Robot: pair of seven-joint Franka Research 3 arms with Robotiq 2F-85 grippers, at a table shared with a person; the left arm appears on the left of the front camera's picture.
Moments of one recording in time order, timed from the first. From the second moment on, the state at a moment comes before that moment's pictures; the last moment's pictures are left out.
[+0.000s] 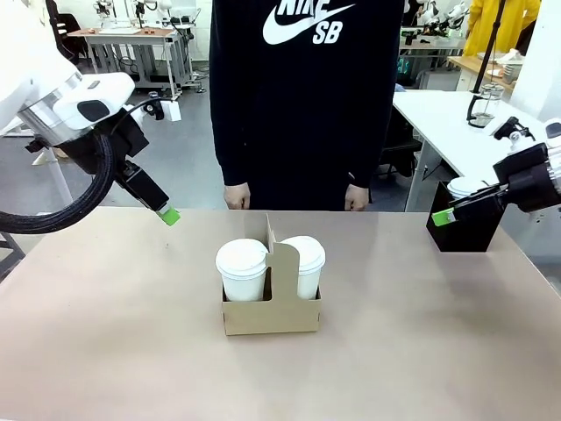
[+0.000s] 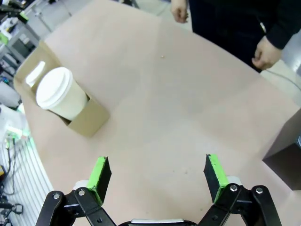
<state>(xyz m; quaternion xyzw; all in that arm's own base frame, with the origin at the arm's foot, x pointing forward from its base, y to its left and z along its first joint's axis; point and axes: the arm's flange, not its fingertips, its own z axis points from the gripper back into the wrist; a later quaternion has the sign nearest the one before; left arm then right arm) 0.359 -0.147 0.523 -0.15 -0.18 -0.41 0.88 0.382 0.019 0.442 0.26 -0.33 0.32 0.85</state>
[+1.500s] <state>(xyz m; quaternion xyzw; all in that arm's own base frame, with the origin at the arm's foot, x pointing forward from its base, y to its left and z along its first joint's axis) 0.359 -0.147 0.523 -0.15 -0.18 -0.41 0.88 0.383 0.018 0.442 0.26 -0.34 0.32 0.85</state>
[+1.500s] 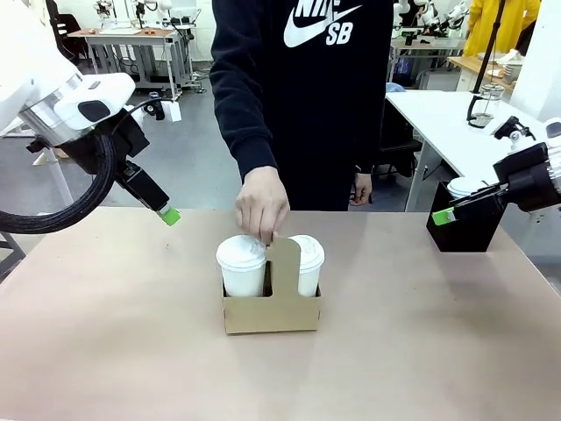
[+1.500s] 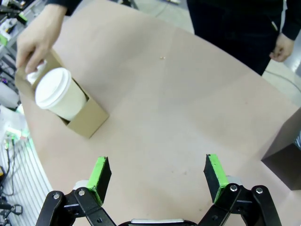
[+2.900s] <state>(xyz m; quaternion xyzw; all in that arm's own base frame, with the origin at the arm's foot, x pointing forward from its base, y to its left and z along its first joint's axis) 0.359 -0.147 0.523 -0.15 -0.18 -0.41 0.88 0.383 0.018 0.442 0.26 -0.34 0.32 0.85</state>
